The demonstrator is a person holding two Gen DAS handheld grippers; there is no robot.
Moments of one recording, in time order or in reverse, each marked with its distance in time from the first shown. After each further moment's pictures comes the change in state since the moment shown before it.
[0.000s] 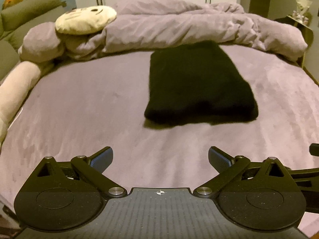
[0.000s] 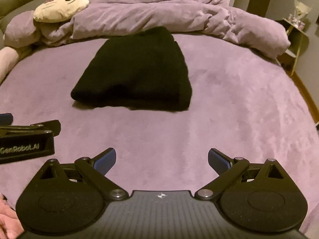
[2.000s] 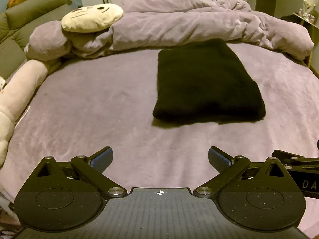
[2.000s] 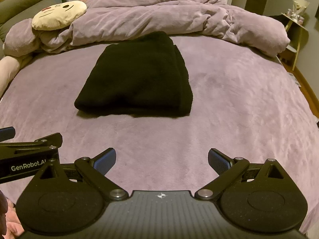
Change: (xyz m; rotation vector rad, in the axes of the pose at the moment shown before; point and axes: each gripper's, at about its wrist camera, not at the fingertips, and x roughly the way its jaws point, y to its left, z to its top) left arm 0.002 0.008 0.005 -0.003 0.031 0.044; right arm -0.009 -0.003 0.014 0.043 0.006 0.032
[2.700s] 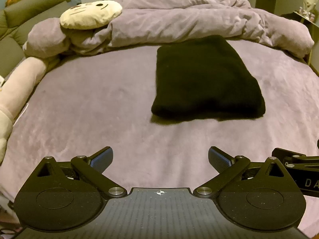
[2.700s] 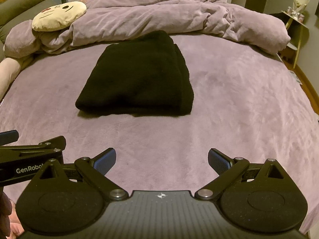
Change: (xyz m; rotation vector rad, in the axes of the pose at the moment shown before) left arm 0.006 0.002 -0.001 0.005 0.019 -0.013; right arm 0.001 -0.001 0.000 0.010 0.006 0.010
